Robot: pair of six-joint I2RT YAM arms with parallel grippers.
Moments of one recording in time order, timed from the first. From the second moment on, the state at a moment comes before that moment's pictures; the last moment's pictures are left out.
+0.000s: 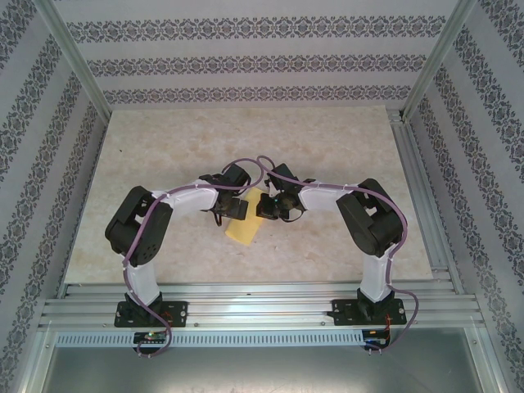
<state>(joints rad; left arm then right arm) -0.60 1.85 1.15 -0.60 -0.21 -0.42 0.61 1.93 1.09 -0.25 -0.40 0.68</state>
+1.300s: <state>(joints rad) -0.46 1.62 0.97 -0.47 0.24 -0.48 0.61 1.94 1.10 -0.26 -0.40 0.68</state>
